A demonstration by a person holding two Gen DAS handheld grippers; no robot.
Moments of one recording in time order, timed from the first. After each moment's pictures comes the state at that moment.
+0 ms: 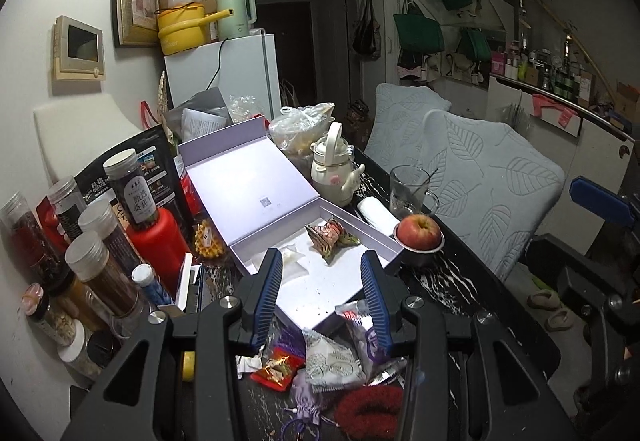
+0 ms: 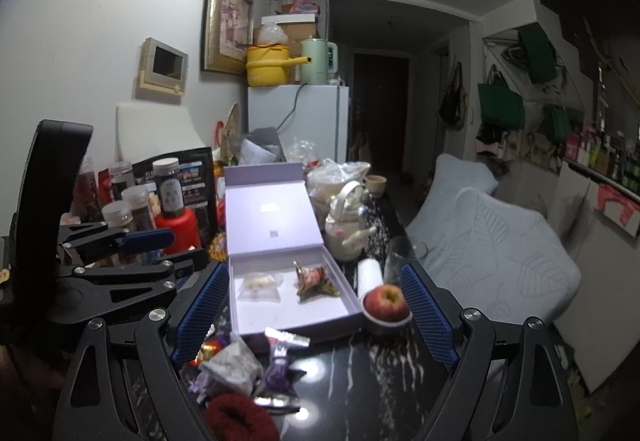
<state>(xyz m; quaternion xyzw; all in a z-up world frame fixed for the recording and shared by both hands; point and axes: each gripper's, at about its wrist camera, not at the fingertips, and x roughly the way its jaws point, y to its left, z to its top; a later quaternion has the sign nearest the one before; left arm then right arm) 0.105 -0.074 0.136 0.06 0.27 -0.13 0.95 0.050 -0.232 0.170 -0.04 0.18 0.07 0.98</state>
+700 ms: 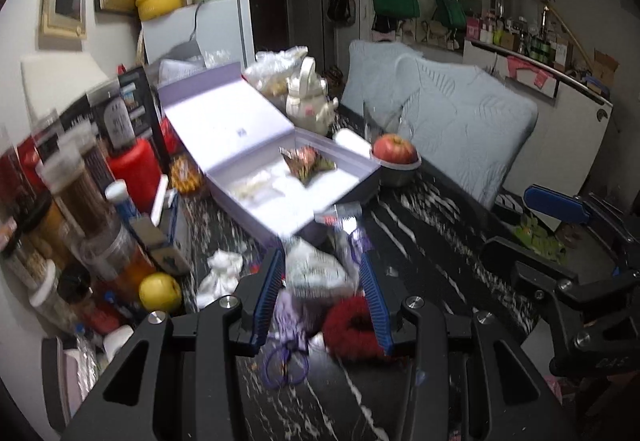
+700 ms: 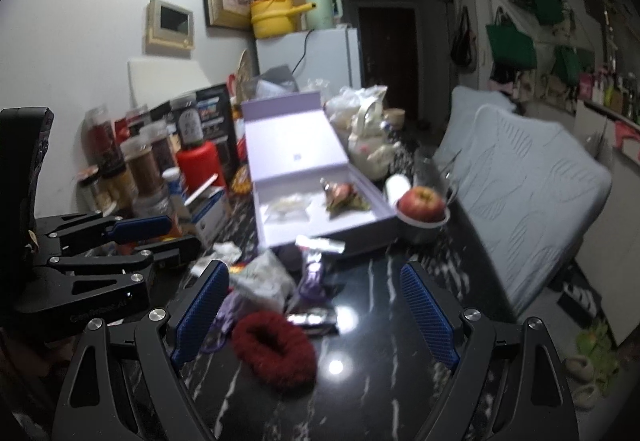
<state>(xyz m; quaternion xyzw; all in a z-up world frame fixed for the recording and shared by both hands) 0.058 -0.055 0.060 0.07 0.33 -0.18 0.92 0.016 -0.230 0.083 0.01 0.26 0.10 0.96</state>
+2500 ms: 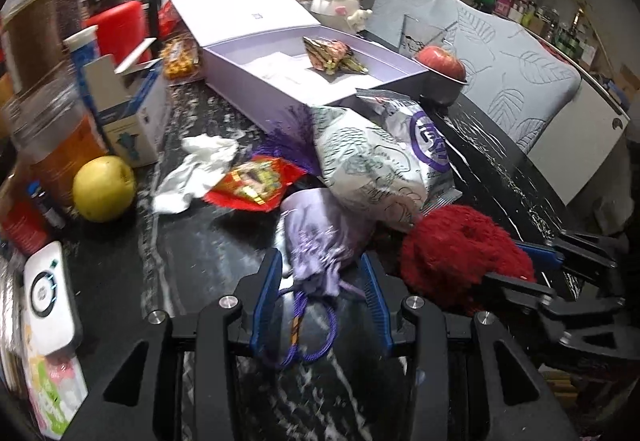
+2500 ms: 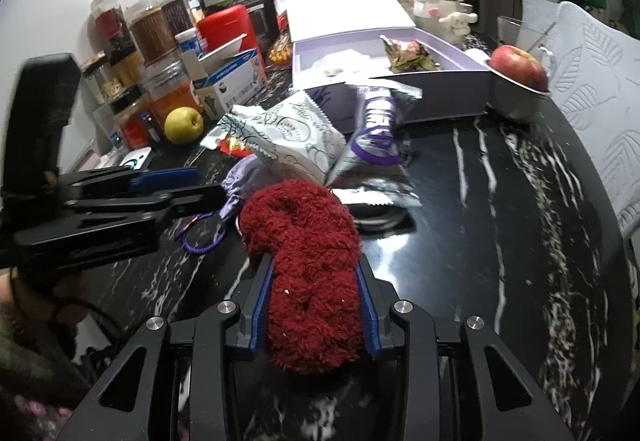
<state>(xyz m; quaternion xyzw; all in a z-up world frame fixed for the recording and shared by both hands) 0.104 -0.025 -0.064 0.02 0.43 -0.17 0.89 0.062 -0.198 -0.057 0.00 0.42 0.20 0.88</state>
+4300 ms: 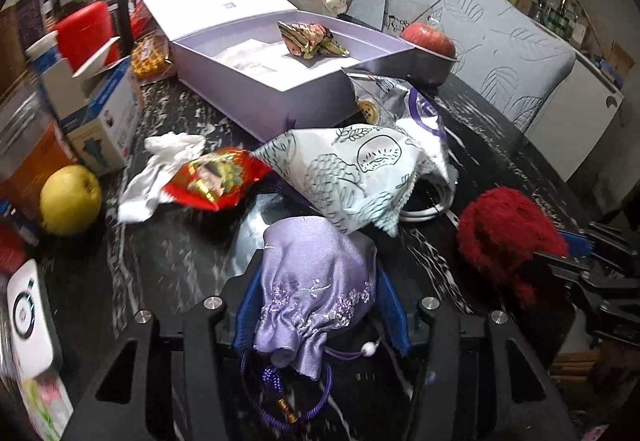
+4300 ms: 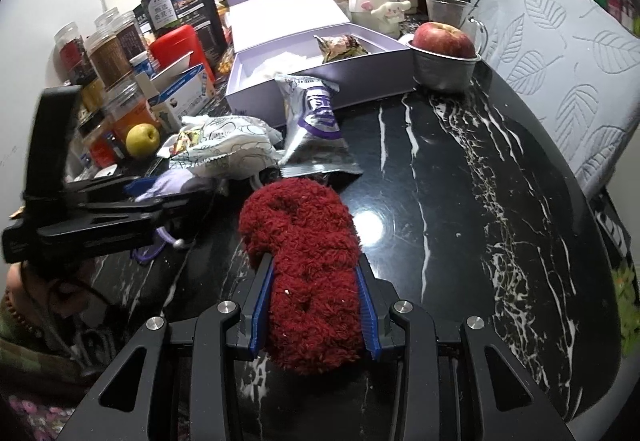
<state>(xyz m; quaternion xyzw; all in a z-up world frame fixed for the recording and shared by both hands) 0.108 -0.040 -0.076 0.04 0.44 -0.19 0.88 0.042 -0.247 -0.058 0.04 0.42 0.14 0.90</state>
